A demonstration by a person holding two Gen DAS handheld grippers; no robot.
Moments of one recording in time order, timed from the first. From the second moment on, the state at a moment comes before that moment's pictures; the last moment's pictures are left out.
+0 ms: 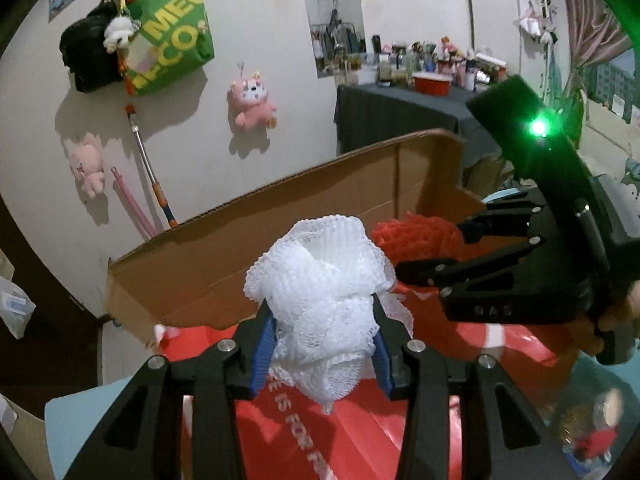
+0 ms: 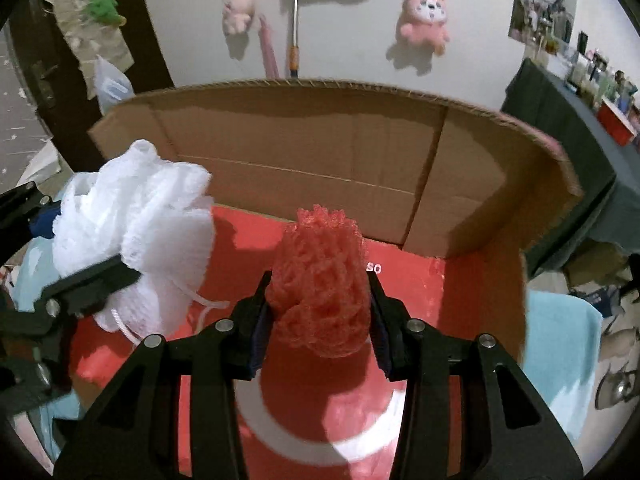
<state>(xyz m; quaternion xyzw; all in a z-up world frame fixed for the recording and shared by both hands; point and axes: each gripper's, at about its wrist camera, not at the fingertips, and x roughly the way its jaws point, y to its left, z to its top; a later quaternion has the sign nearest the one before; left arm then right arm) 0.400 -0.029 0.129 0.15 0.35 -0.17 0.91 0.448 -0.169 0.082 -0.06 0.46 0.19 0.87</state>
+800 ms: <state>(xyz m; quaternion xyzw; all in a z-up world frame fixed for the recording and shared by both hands) 0.446 -0.042 0.073 0.16 0.40 -0.15 0.89 0.470 -0.184 0.048 -0.06 0.50 0.16 0.85</state>
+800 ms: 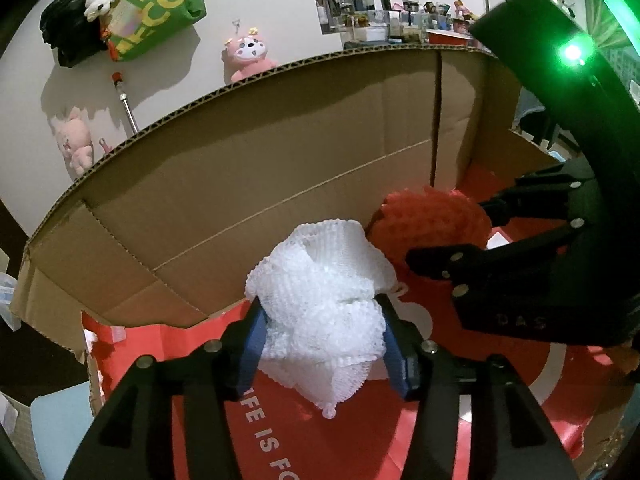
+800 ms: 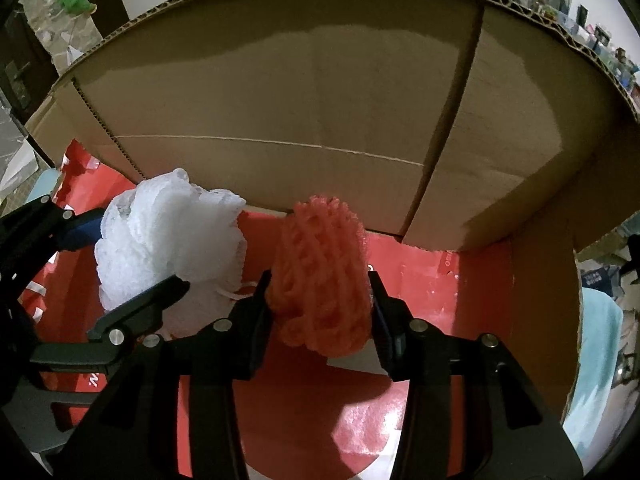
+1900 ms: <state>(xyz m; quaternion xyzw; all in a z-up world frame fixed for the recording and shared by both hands) 0.324 -0.010 0.187 0.09 0.28 -0.13 0.95 0.351 -0.209 0.168 -0.04 0.40 0.15 0.91</state>
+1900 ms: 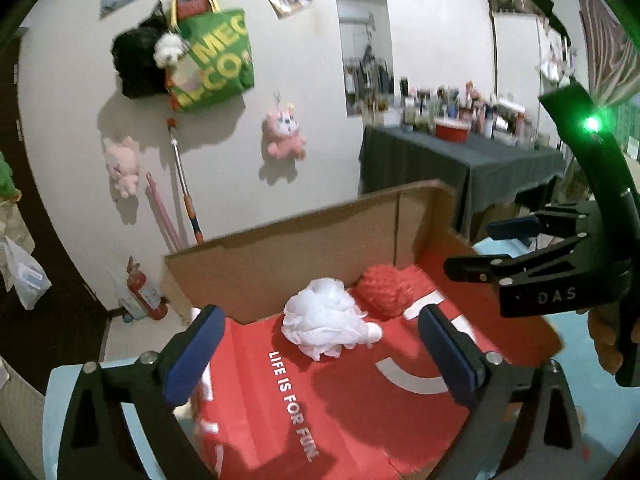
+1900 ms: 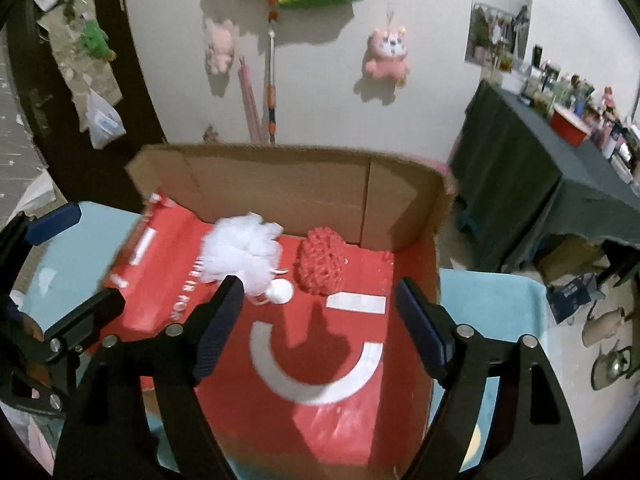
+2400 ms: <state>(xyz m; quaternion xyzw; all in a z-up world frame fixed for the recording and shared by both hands) 0.168 0.007 0.249 0.07 0.17 -0.13 0.98 0.188 -0.221 0.226 -0.03 0.28 0.18 0.94</state>
